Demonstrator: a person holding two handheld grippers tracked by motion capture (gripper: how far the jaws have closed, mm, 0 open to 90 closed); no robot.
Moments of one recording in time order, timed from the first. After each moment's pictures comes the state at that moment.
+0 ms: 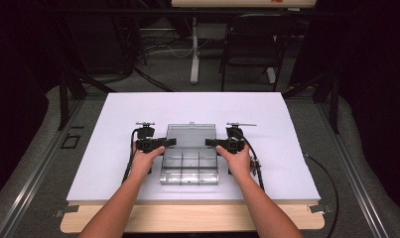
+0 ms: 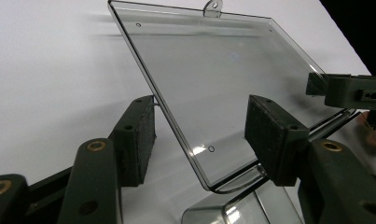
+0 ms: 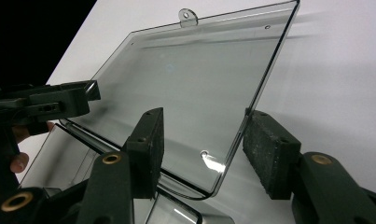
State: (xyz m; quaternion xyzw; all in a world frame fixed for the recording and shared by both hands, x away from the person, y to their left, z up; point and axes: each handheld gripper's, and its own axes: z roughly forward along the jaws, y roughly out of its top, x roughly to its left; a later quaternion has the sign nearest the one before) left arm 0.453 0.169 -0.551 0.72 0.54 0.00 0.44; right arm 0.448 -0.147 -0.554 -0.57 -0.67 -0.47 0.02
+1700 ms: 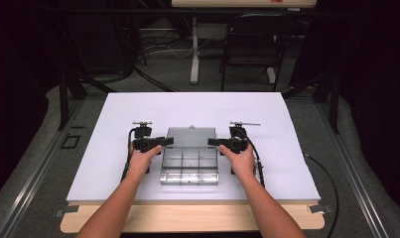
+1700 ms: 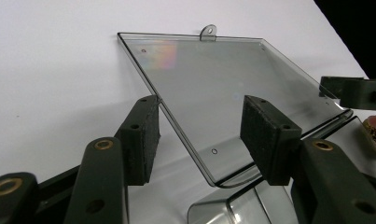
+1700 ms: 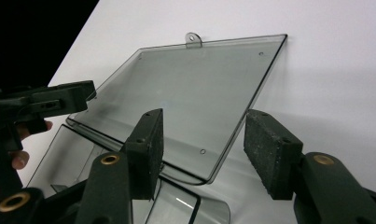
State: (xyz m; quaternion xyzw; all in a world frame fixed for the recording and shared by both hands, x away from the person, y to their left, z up) left arm 0.450 0.177 -0.545 0.71 0.54 0.00 0.45; right arm 0.441 -0.156 -0.542 -0.57 -0.67 -0.46 0.01
